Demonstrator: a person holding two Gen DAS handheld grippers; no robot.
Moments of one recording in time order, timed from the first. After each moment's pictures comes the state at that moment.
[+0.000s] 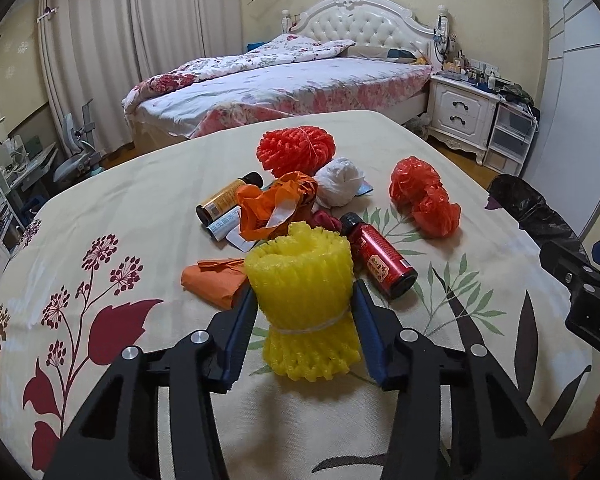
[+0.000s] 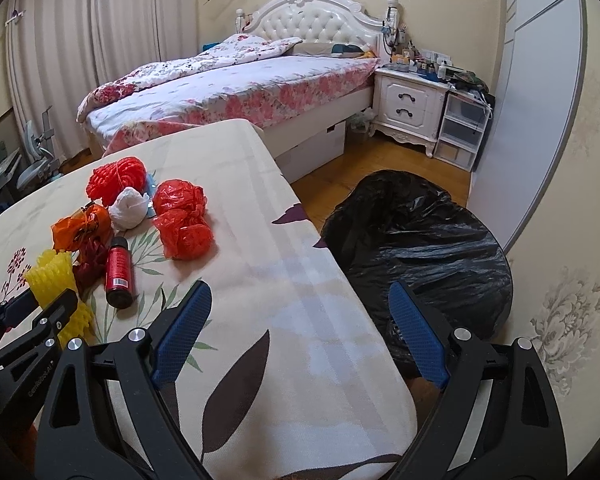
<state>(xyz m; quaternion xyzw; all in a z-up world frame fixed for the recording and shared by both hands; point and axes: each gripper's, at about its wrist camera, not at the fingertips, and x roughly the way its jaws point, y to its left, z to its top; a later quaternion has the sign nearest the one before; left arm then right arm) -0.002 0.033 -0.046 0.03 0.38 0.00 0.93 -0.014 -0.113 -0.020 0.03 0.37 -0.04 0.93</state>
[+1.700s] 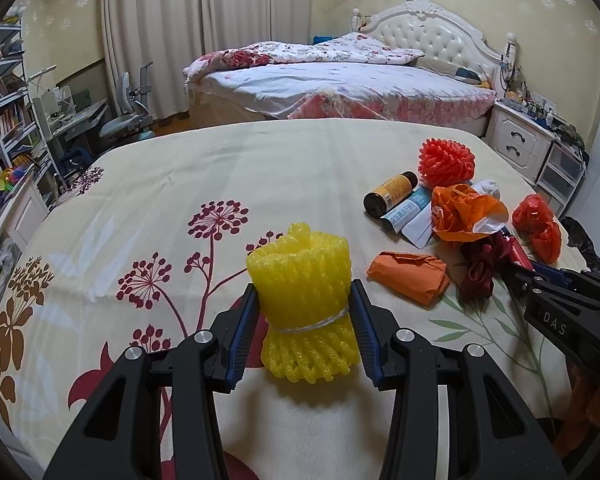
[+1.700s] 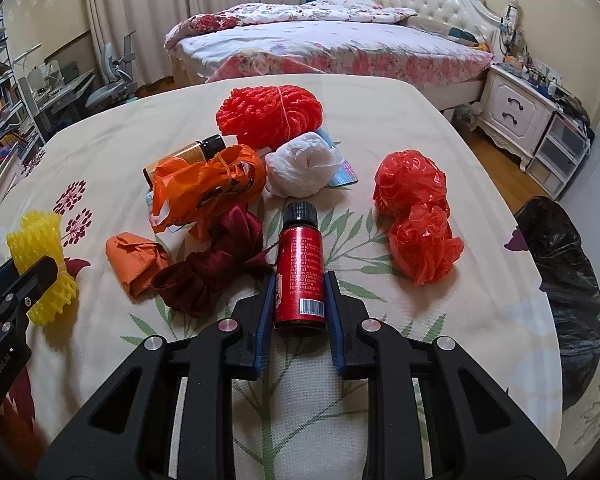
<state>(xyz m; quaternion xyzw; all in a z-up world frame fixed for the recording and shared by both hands) -0.012 0.155 -0.044 -0.03 0.38 0.09 0.92 0.036 0.015 -0.050 -0.04 0.43 0.11 0.89</state>
